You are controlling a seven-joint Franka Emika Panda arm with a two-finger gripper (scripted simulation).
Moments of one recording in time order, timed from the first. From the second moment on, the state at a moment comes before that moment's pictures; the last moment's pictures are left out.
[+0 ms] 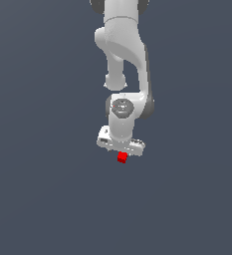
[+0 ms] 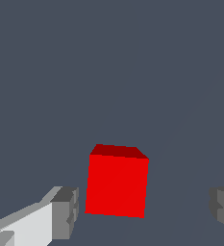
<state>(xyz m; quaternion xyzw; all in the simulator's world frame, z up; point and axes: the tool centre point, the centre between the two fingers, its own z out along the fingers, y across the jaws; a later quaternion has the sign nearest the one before) 0.014 0.019 0.056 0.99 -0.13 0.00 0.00</state>
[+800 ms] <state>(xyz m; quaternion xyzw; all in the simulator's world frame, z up) 0.021 0.034 0.020 0.99 -0.17 0.00 0.00</state>
